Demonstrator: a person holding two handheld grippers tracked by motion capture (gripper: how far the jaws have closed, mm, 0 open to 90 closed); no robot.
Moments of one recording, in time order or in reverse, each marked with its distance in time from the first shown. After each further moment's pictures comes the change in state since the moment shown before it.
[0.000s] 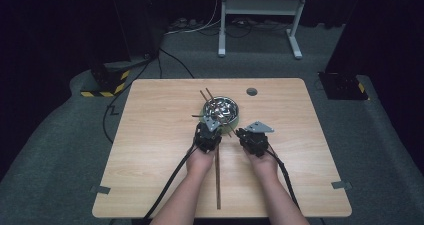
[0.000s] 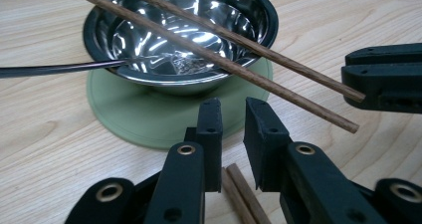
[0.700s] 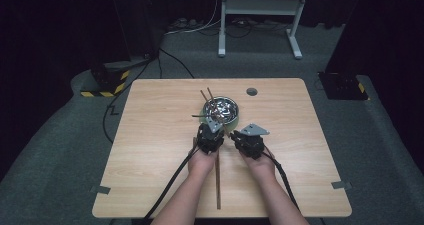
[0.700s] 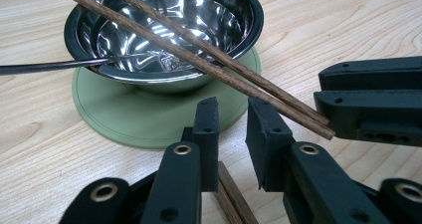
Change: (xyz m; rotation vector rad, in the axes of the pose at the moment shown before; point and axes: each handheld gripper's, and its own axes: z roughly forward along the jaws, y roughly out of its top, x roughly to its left) left arm -0.005 -0.001 -0.001 0.007 -0.015 0.010; right arm 0.015 0.001 -0.001 -0.005 0.063 -0.062
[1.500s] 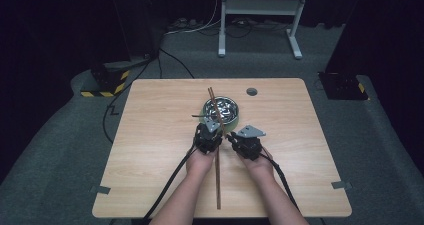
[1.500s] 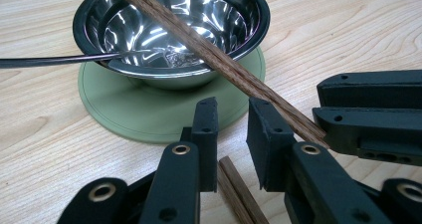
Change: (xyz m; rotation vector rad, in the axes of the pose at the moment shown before) left arm 0.005 -0.001 -0.003 0.003 -0.003 -0.015; right arm 0.009 0.000 0.002 -0.002 0.014 -0.040
